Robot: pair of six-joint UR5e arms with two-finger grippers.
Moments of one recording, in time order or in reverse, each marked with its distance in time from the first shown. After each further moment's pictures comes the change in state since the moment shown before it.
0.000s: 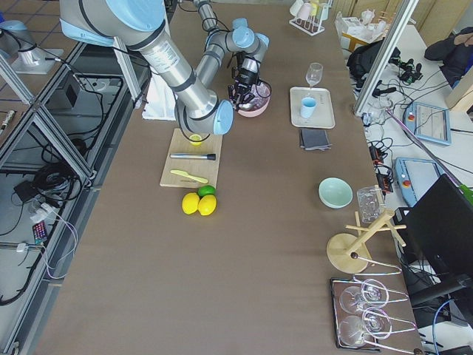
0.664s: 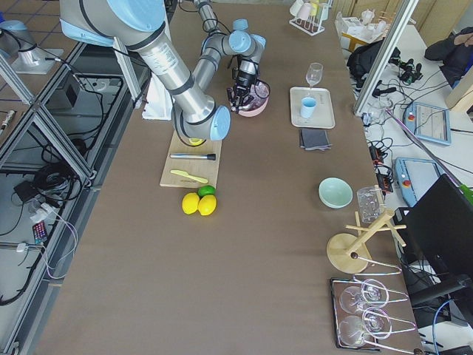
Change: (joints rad) left arm -0.001 -0.008 0.018 -0.020 0.000 0.000; right arm -0.010 -0.057 0.067 0.089 -0.007 0.000
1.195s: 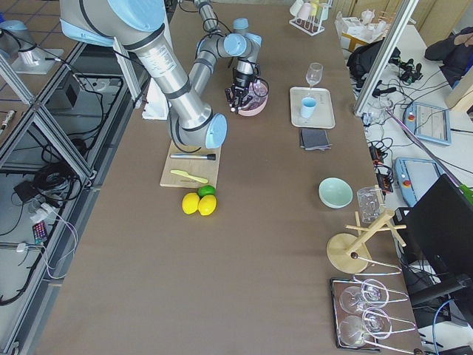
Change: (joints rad) left arm -0.006 -0.005 -0.003 -0.004 0.000 0.000; right arm 0.000 -0.083 0.126 0.093 0.004 0.000
